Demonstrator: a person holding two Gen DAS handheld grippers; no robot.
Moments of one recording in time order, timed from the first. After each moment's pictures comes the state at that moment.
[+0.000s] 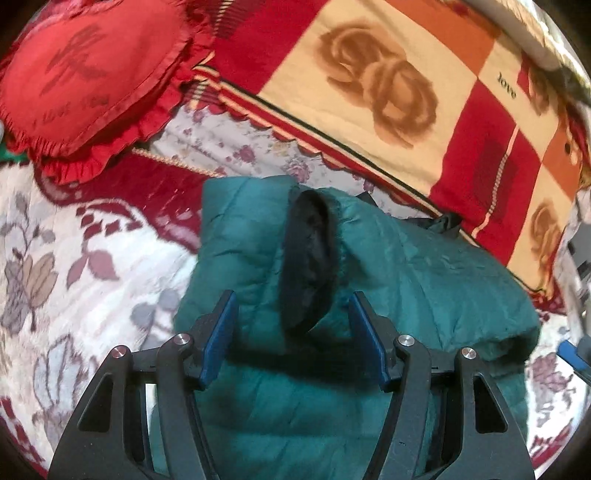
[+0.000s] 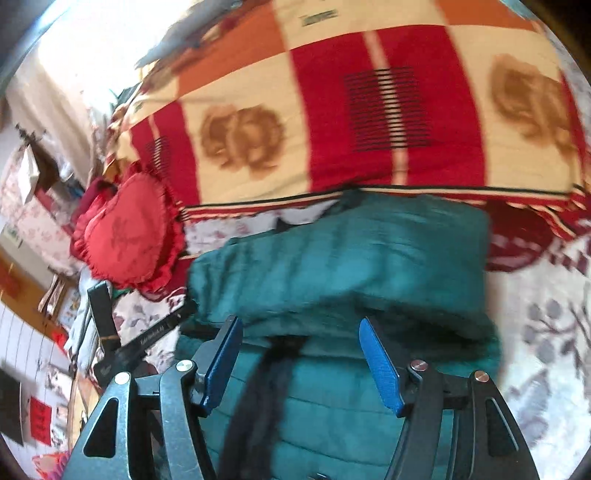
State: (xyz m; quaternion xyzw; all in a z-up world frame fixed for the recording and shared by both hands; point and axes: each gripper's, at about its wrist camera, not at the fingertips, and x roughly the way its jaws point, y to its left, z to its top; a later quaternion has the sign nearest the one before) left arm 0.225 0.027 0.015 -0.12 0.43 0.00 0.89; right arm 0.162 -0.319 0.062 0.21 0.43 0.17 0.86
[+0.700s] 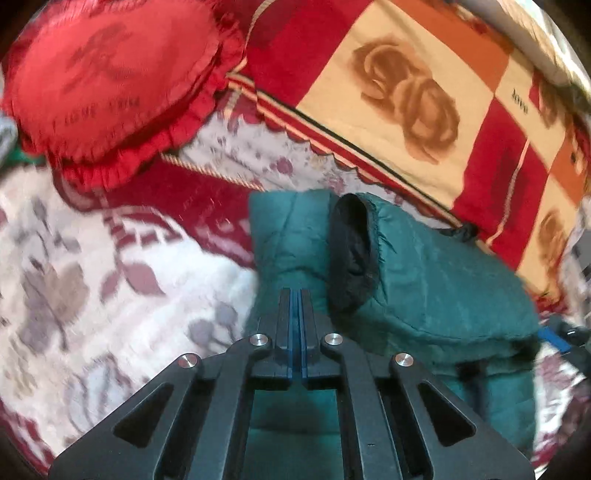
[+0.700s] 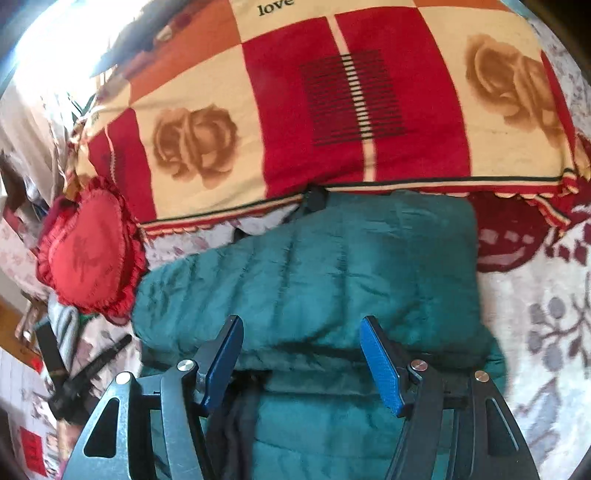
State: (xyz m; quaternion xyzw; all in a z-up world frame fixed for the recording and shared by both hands) left arm 0.215 0.086 0.017 -0.15 0.43 0.00 0.89; right arm 0.201 -0.304 0.030 0.22 0.43 0.13 0.87
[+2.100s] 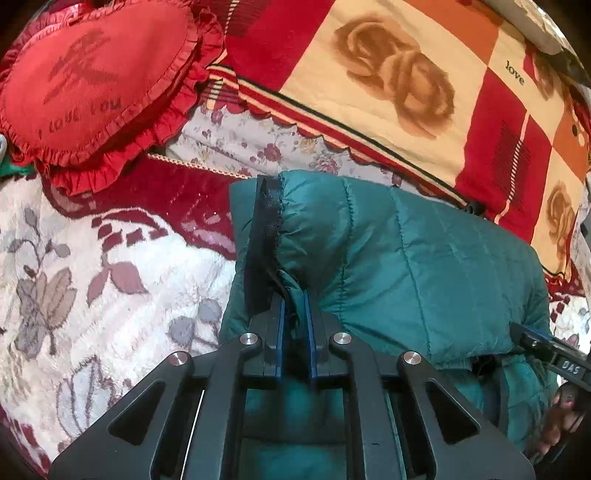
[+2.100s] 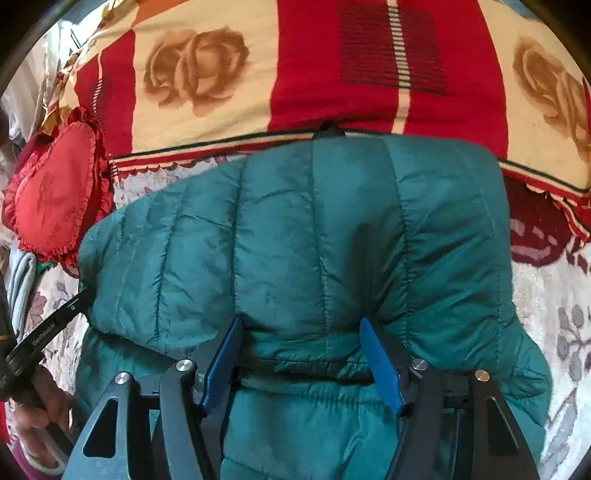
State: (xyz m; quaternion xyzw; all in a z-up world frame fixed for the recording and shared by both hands) left arm 0.219 0.058 0.003 -0.09 0.43 0.01 0.90; right arm 0.218 -0.253 -0.020 0.12 0.48 0.11 0.86
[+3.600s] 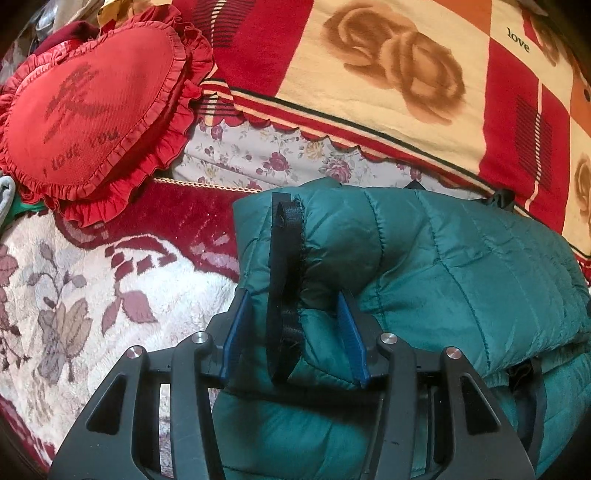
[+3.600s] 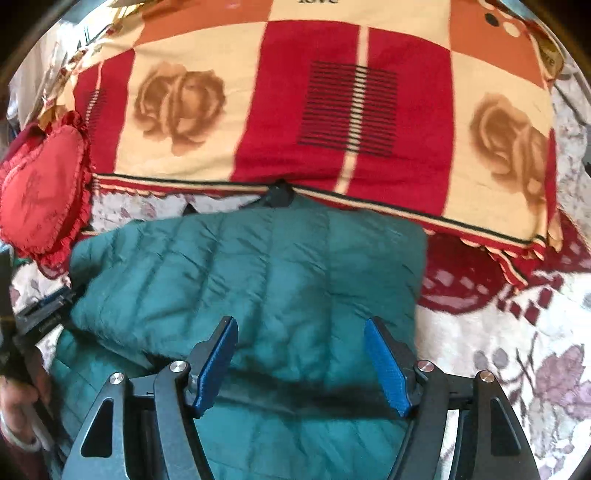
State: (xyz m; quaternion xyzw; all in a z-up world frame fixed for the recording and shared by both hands) left arm 0.241 0.039 -0.007 -0.01 0.43 0.05 0.90; right arm 0.220 -0.306 0.015 0.04 0.44 0.05 0.90
